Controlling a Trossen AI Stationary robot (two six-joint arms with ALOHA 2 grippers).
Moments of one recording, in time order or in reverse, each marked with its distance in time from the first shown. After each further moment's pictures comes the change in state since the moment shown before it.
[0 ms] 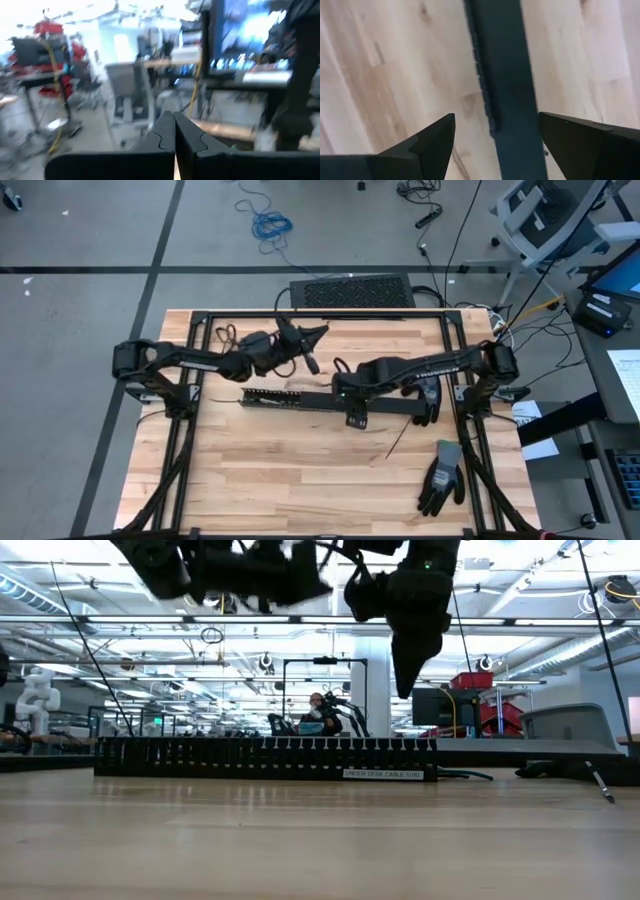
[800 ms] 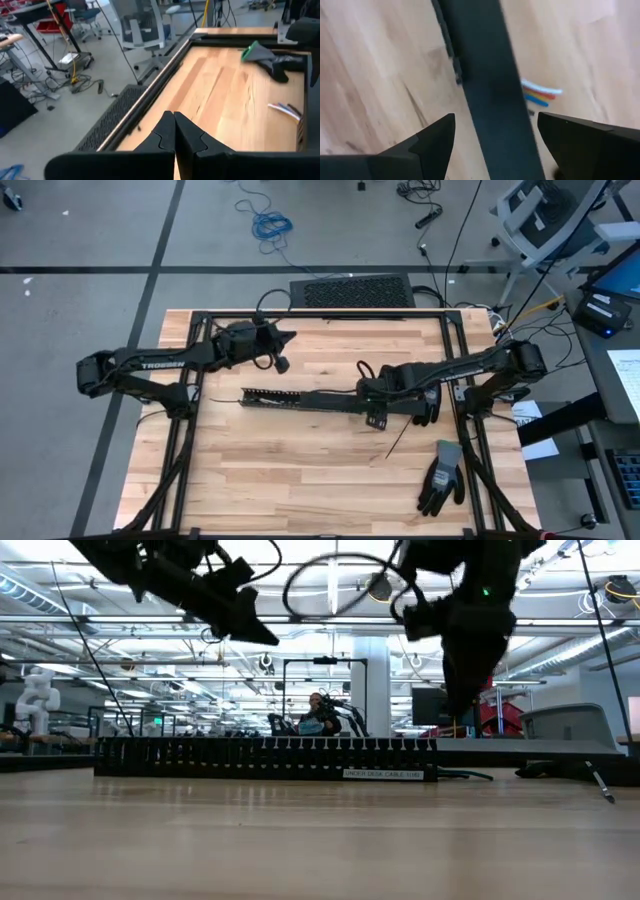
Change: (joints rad) left arm 0.159 -0.323 -0.134 -0.650 0.108 0.022; right arm 0.031 -0.209 -0.348 0.132 0.077 0.087
